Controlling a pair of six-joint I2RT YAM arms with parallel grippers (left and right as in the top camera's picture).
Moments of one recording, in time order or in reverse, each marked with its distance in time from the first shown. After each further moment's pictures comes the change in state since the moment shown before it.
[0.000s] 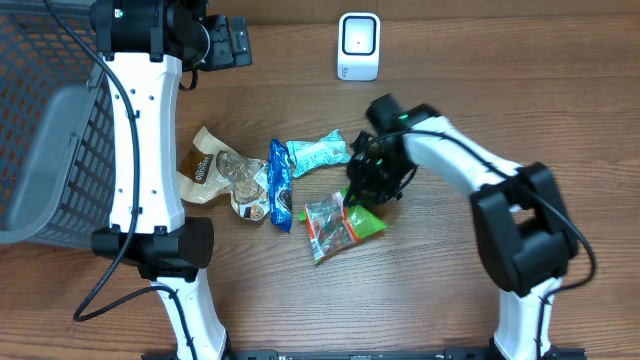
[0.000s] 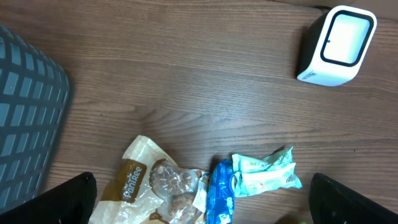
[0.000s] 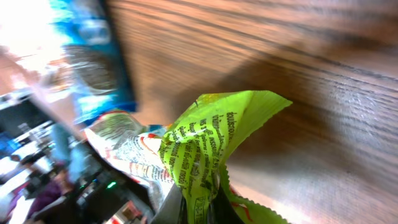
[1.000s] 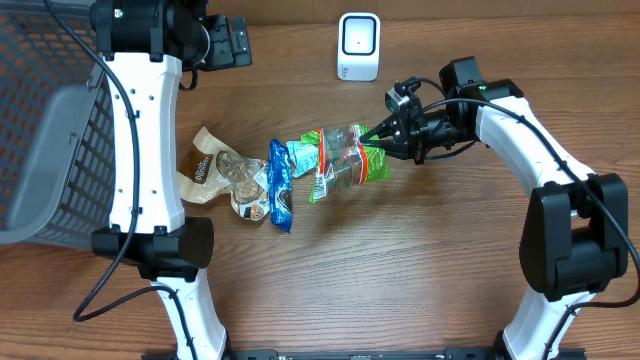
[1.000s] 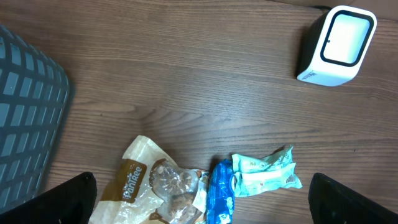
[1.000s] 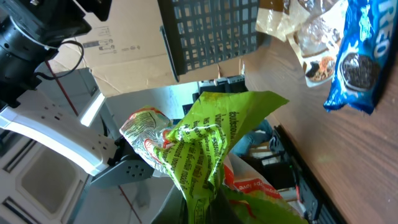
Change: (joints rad) left arm 0.000 0.000 0.000 0.000 0.000 0.000; right arm -0.247 -0.085 0.015 0.063 -0.807 -0.053
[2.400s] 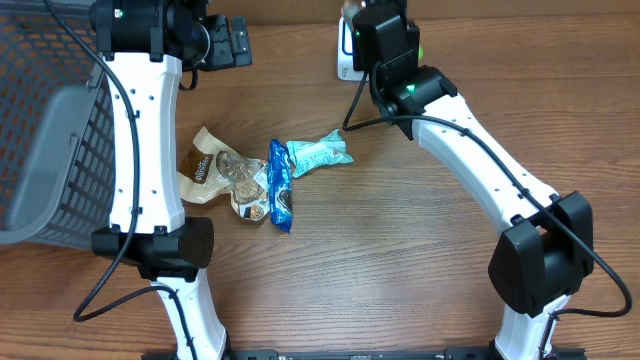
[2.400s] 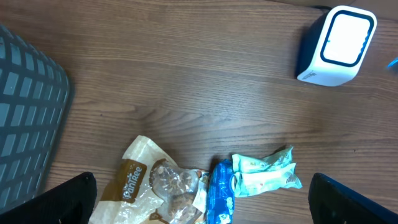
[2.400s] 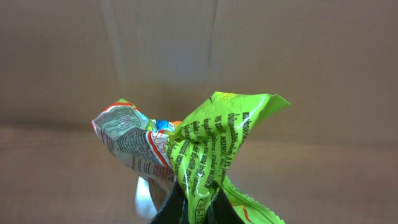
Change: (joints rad) left arm 0.000 0.000 0.000 0.000 0.000 0.000; right arm 0.309 0.002 0.277 0.694 2.029 -0.138
